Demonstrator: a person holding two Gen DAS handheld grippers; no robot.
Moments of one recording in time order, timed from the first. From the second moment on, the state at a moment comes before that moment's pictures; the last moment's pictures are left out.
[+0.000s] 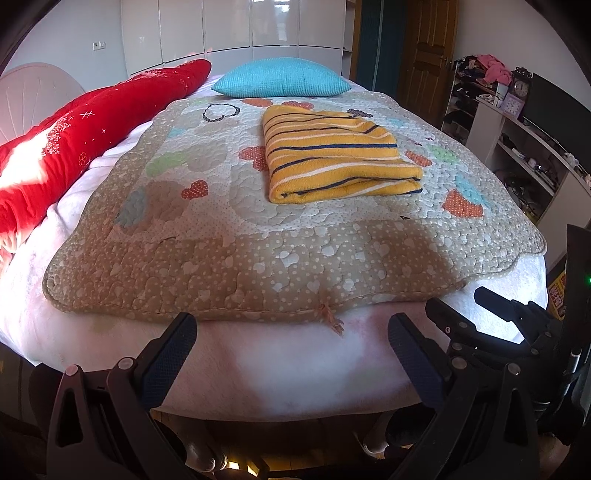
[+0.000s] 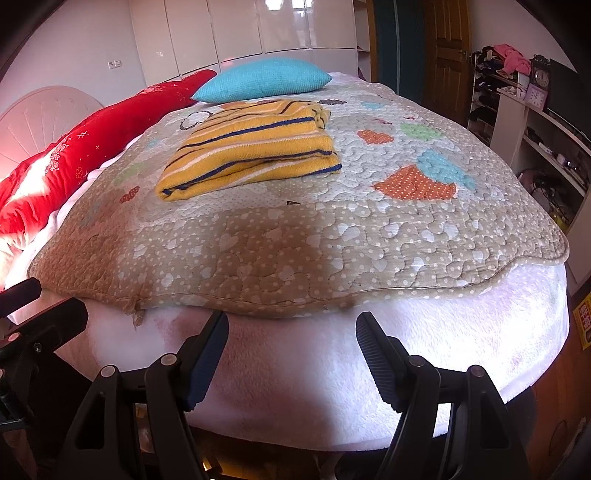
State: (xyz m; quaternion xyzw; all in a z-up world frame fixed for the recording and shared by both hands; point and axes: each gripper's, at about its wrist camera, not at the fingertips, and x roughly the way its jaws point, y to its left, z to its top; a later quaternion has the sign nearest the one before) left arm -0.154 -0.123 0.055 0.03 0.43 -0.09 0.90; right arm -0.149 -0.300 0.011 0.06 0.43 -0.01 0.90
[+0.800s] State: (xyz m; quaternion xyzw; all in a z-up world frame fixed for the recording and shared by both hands) left arm -0.149 -0.119 0.047 0.02 0.45 -0.09 0.89; right arm -0.144 -0.294 0.009 0.04 0.43 -0.01 0.90
